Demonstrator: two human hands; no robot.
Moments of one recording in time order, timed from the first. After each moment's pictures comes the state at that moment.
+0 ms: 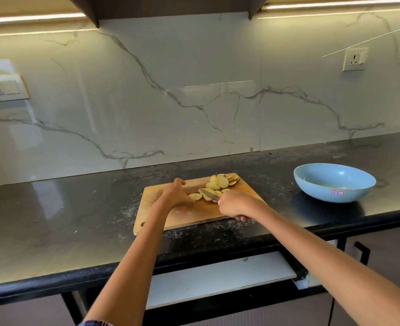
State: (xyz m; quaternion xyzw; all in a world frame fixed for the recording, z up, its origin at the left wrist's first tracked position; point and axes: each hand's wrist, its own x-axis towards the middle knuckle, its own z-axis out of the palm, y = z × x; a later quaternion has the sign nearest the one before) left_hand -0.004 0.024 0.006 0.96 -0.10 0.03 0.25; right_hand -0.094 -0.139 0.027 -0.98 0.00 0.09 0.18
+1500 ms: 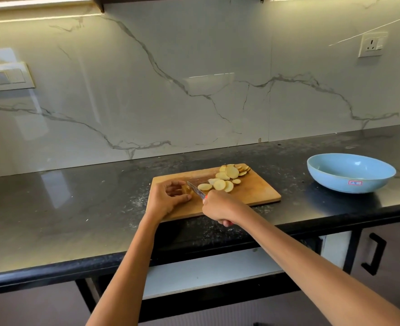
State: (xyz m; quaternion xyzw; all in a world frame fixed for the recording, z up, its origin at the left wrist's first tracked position) left_hand -0.028 0.077 -0.030 0.81 -0.13 0.13 0.55; right_hand -0.109 -0.079 0.018 -0.96 -0.02 0.09 0.25
